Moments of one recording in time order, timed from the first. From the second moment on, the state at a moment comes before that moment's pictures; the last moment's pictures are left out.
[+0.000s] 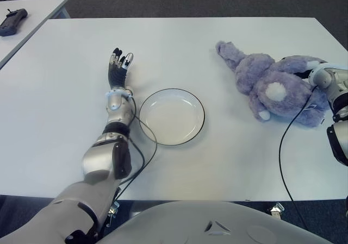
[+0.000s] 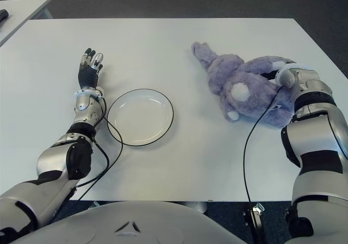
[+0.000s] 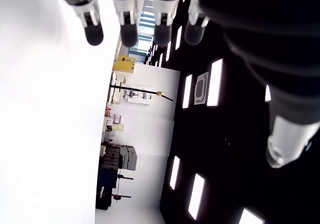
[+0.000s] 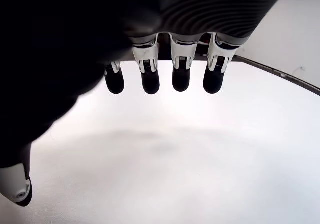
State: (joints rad) left arm -0.65 0.10 0.41 1.16 -0.12 -0.53 -0.05; right arm -0.99 -0.81 0.52 1.35 -0.73 -0.34 0.10
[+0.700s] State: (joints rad) left arm -0.65 0.10 0.41 1.16 -0.12 -0.53 -0.05; right arm -0.99 -0.79 0.56 1.34 -0.75 -0.37 0.11
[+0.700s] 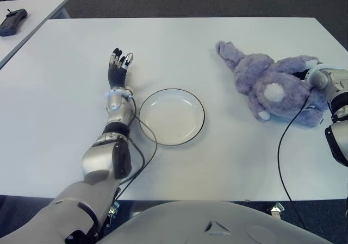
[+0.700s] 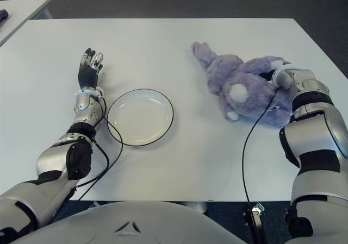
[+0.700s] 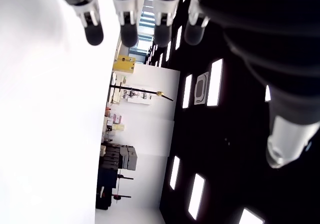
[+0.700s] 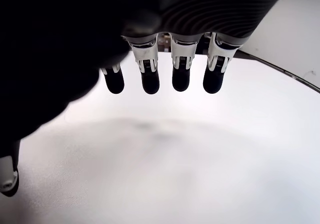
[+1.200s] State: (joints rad) left arm -0.65 0.10 0.41 1.16 -0.12 -0.53 -0.05; right arm -0.99 -0.75 0.58 1.34 -0.75 -0.37 0.12
